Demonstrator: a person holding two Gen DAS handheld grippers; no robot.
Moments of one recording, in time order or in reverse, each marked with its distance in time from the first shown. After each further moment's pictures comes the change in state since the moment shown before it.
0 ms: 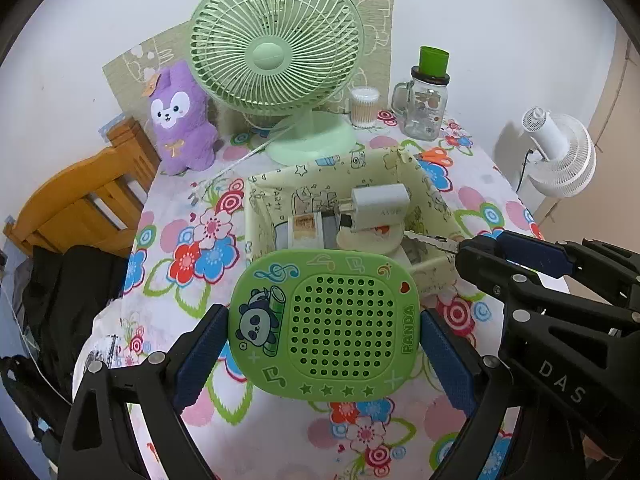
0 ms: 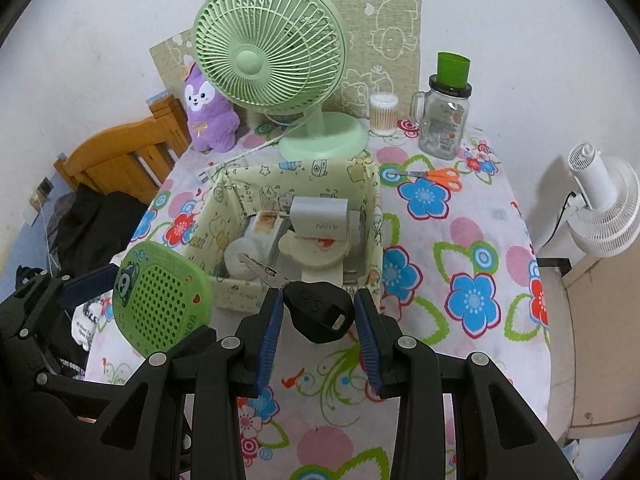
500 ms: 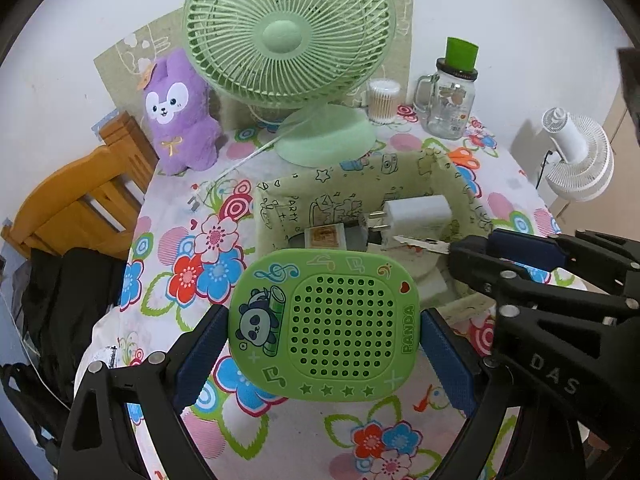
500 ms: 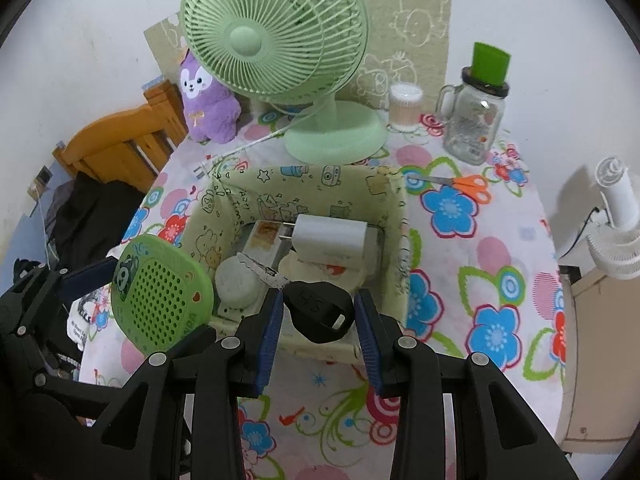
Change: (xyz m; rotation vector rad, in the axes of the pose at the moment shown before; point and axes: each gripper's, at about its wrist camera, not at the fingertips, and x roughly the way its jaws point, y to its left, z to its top) left arm 0.040 0.020 0.021 -0.002 0.031 0.016; right arm 0.058 0.007 0.034 -0.038 0.075 0.038
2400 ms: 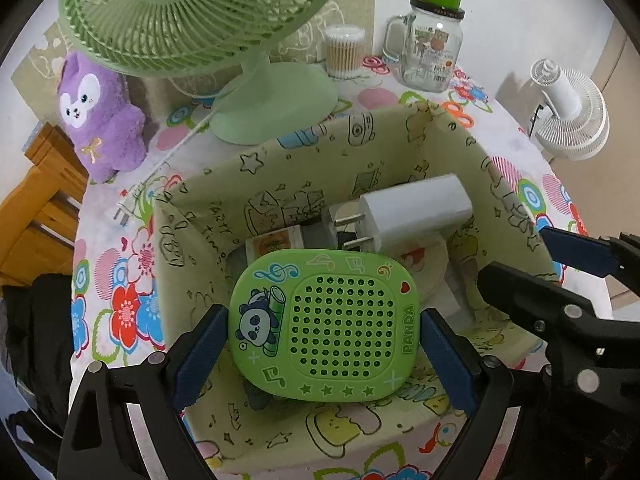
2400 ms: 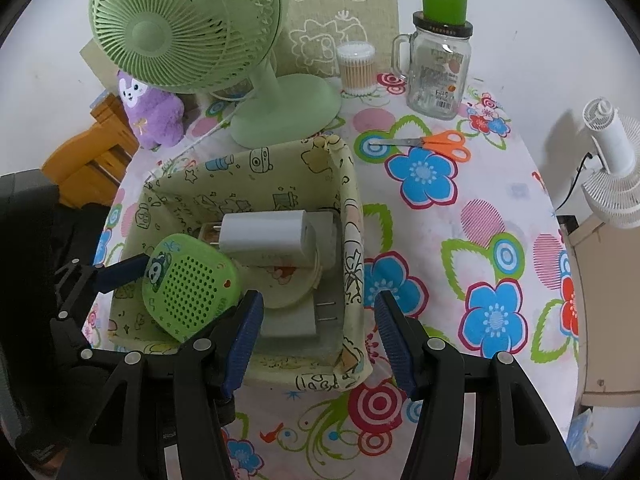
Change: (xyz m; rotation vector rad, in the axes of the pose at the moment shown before) left arm 0.082 -0.023 0.031 0.120 0.136 -0.090; right arm 0.031 -0.043 0.001 0.165 0.074 -0.047
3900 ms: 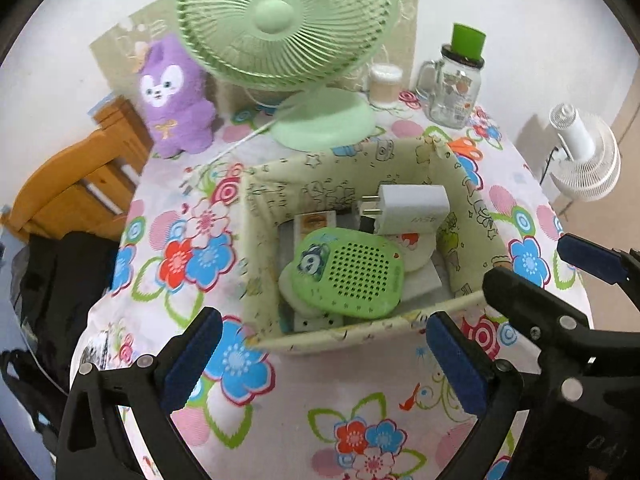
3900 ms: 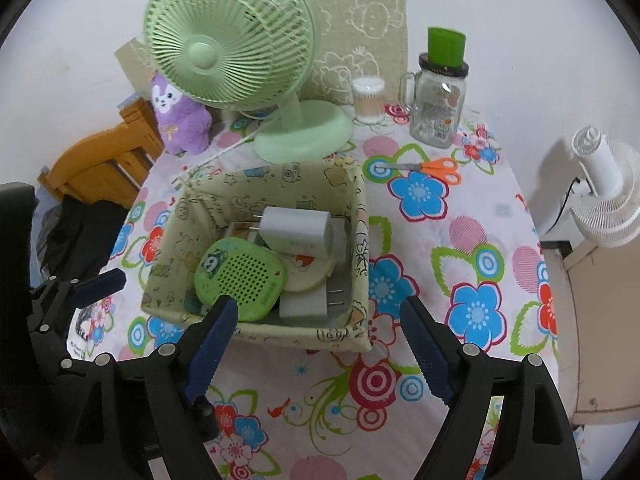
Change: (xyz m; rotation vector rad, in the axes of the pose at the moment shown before) left arm -0.076 0.003 -0.041 -0.167 -0.084 0.093; right arm -0.060 0.016 -0.024 -0.080 -0.103 0.004
